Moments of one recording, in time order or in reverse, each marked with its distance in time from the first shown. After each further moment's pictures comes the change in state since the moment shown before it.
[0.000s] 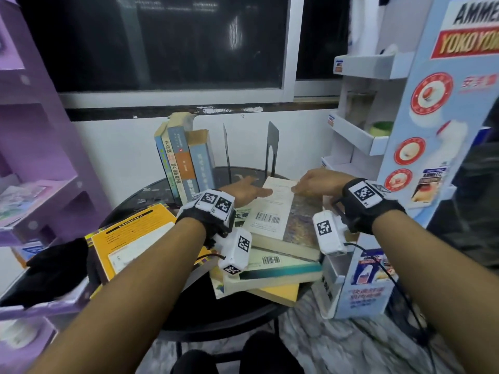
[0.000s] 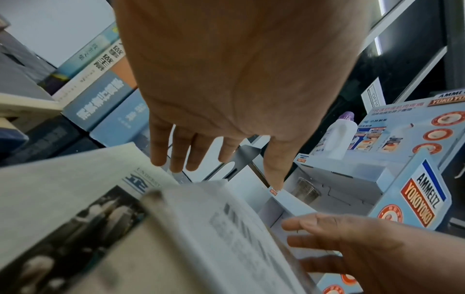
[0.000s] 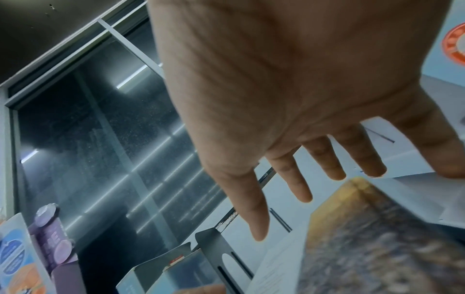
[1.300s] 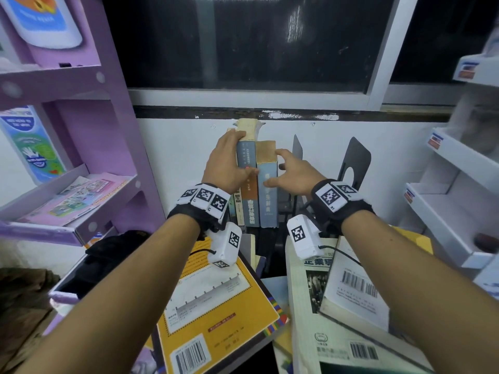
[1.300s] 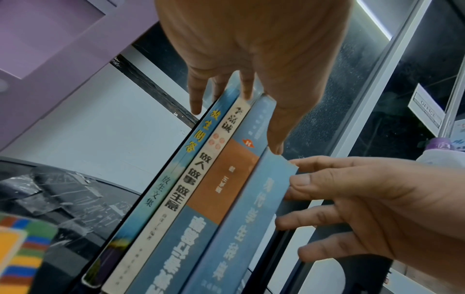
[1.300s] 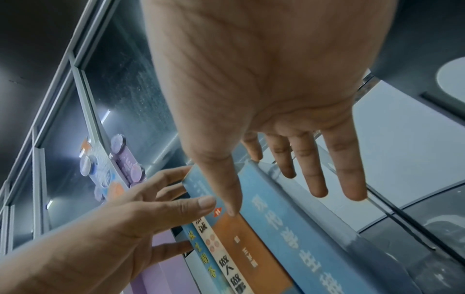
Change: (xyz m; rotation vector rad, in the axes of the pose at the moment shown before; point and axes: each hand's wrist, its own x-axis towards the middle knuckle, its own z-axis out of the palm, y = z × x) left_hand 0.048 -0.101 -0.159 0.130 0.832 0.358; right_hand 0.126 -0.185 0.053 0.178 0.064 -0.430
